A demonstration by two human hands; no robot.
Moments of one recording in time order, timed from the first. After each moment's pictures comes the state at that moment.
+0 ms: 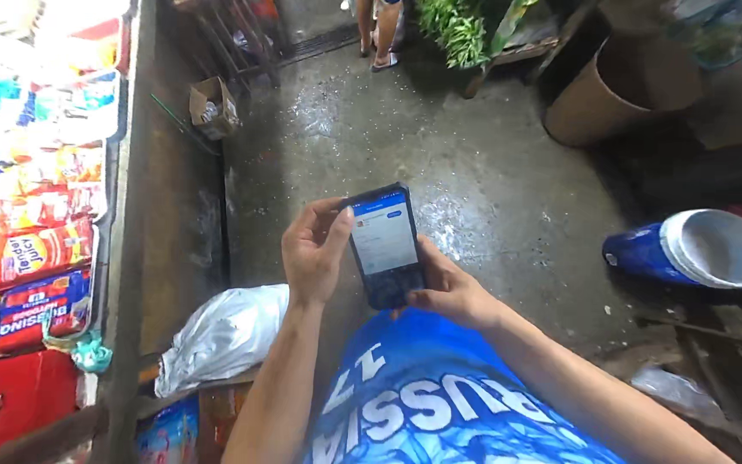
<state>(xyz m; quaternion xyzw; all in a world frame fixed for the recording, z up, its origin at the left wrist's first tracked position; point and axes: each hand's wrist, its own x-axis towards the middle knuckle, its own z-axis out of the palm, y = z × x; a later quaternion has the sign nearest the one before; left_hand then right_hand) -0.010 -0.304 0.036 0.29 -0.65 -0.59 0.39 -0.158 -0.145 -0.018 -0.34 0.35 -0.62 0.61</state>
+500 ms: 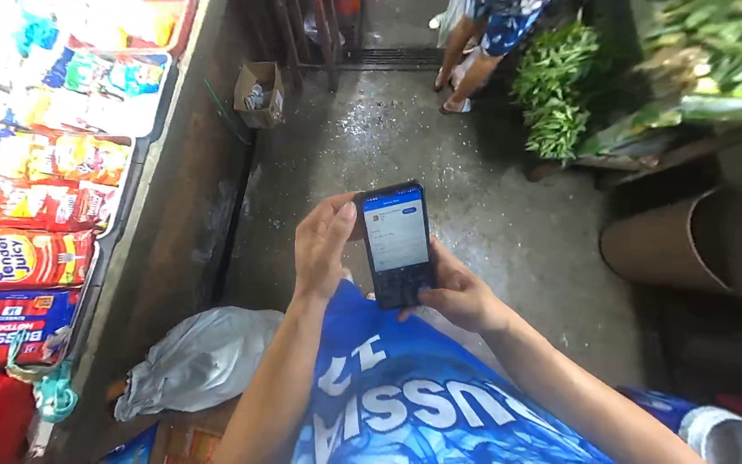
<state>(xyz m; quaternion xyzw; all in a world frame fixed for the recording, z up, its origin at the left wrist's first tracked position) -0.128 -0.615 0.030 0.32 -0.56 -0.63 0.43 -0.323 -0.494 -0.009 -0.37 0.28 -0.53 0.70</state>
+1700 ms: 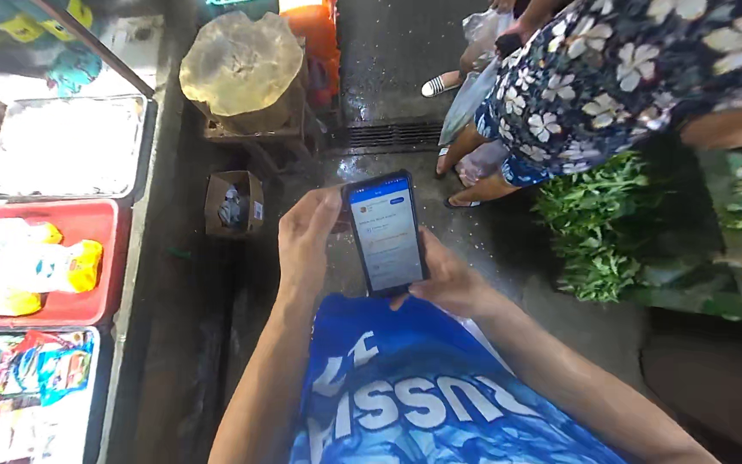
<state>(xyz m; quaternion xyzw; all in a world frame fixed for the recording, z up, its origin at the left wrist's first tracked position) -0.523 -1.372 0.021 0.36 -0.56 -0.64 0.37 -0.711 -1.232 -0.033 -0.33 0.32 -0.55 0.69</state>
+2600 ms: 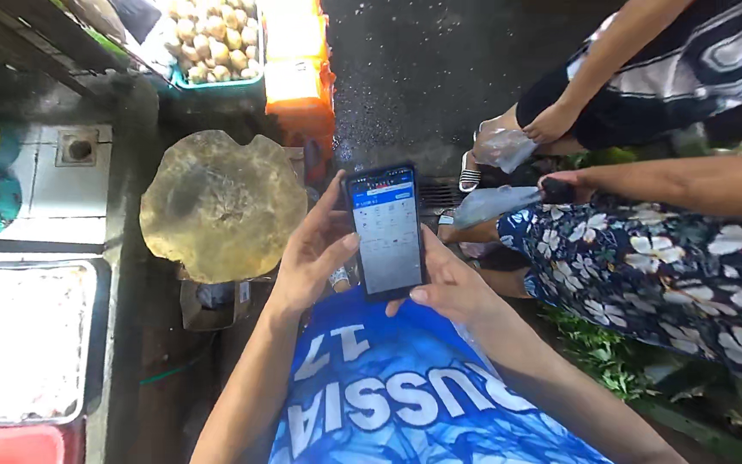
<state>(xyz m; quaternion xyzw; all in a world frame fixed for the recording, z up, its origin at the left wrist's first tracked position) -0.712 -1.846 -0.036 0.19 -0.57 -0.75 0.28 -0.907 -1.698 -0.049 -0.31 0.28 -0.58 0.70</state>
